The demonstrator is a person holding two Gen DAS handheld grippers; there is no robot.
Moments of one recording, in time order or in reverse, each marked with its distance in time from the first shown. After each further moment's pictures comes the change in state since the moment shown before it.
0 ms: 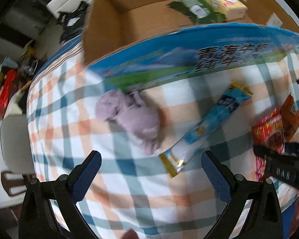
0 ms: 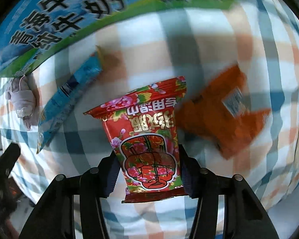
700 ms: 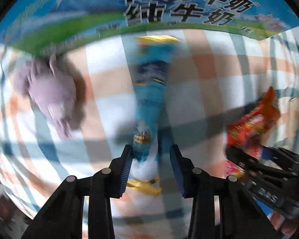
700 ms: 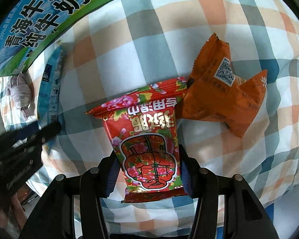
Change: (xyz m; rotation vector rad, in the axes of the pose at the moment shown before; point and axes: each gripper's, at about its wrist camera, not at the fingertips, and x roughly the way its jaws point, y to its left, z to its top) left arm 0.040 -0.038 -0.001 -0.077 0.233 -0.340; right arm 0.019 -0.040 -0.024 0.023 0.037 0.029
